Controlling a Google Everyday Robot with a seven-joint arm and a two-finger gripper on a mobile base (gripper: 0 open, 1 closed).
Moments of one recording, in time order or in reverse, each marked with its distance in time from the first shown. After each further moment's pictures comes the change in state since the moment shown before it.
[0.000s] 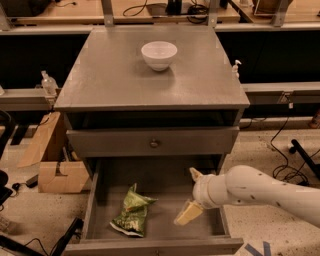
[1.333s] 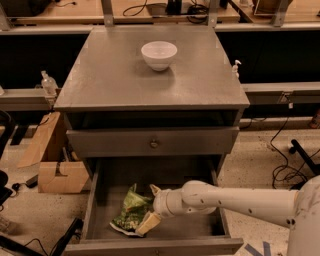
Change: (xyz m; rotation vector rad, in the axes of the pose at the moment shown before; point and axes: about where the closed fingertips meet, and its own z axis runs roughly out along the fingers) arm -0.029 0.059 0.196 -0.202 -0.188 0.041
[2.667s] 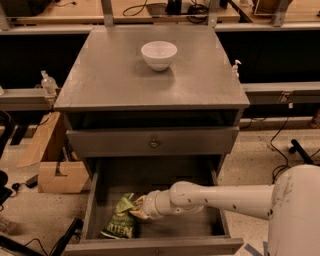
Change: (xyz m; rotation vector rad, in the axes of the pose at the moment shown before) arm -0.013 0.011 0.044 -0.042 -0.022 0.007
